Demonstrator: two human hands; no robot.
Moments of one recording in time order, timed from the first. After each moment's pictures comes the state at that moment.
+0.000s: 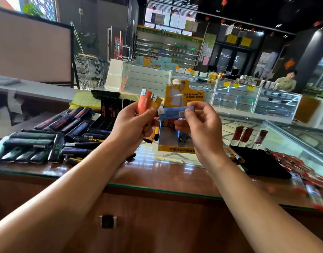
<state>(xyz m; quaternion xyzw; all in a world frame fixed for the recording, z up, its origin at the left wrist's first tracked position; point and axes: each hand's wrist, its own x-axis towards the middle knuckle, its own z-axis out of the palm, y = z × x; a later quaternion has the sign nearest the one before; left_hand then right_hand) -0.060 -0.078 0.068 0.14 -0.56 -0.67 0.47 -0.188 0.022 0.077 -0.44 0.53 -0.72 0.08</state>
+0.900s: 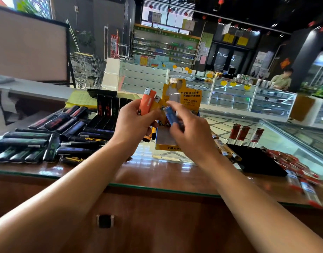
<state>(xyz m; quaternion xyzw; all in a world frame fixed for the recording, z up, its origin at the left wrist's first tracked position) -0.069 -0.073 0.068 0.21 -0.62 -0.55 0.51 -0.189 0.026 0.070 -0.61 0.66 -0.38 -0.20</state>
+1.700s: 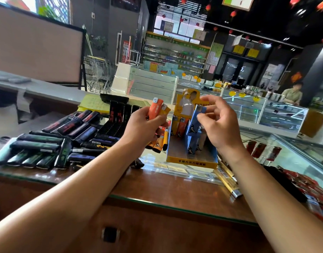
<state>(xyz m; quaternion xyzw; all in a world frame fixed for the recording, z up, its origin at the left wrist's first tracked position) -0.069 -0.107 0.070 0.23 -0.62 -0.59 0.47 -0.225 0.002 0.108 -0.53 0.62 -0.57 -0.07</state>
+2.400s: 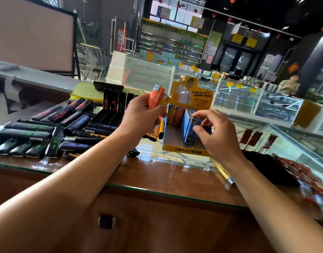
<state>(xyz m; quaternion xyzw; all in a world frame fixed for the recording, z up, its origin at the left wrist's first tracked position) -0.072 -0.101 0.070 0.24 -0.66 -0.53 0.47 -0.237 0.025 0.066 -0.59 0.68 -0.39 -0.20</state>
